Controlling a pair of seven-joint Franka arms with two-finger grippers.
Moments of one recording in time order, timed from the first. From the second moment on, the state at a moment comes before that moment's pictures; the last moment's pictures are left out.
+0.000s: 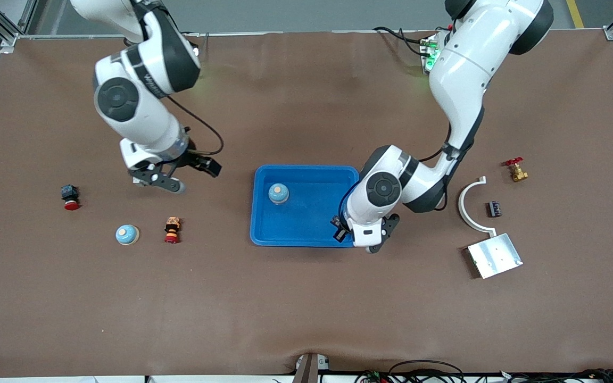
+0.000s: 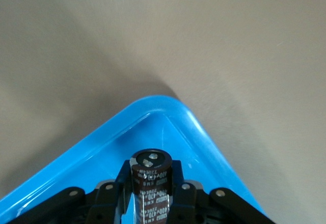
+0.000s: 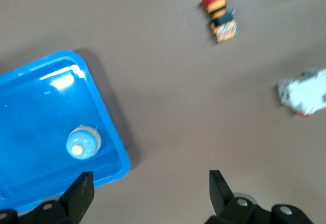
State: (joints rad) left arm -0.37 0.79 -0.26 -1.42 0.07 2.26 -1.50; right arm 0.46 0.13 0.00 -1.95 0.08 2.00 0.82
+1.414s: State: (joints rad) left arm -0.03 0.47 -0.26 -1.57 0.12 1.81 -0.54; right arm 0.73 0.42 0.00 -1.93 0.08 2.37 1.28
